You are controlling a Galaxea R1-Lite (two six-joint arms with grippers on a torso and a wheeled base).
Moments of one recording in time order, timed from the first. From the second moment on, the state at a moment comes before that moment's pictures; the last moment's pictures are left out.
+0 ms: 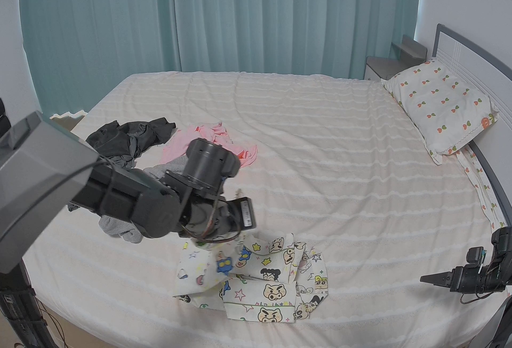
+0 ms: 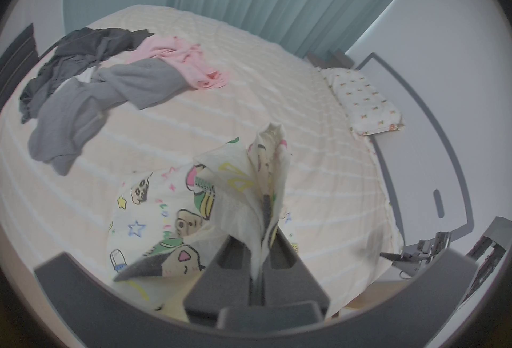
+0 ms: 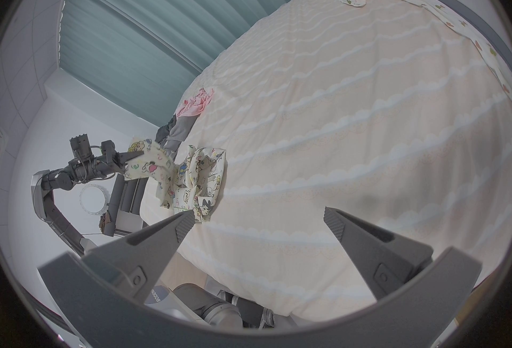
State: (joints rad) left arm -0.61 2.08 -1.17 -0.15 0.02 -0.65; right arm -0.50 1.89 -0.04 -0.74 0.80 -0.10
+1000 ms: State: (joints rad) left arm -0.60 2.15 -1.17 -0.21 -0.11 -0.78; right arm -0.50 1.89 -0.04 -0.74 0.80 -0.11
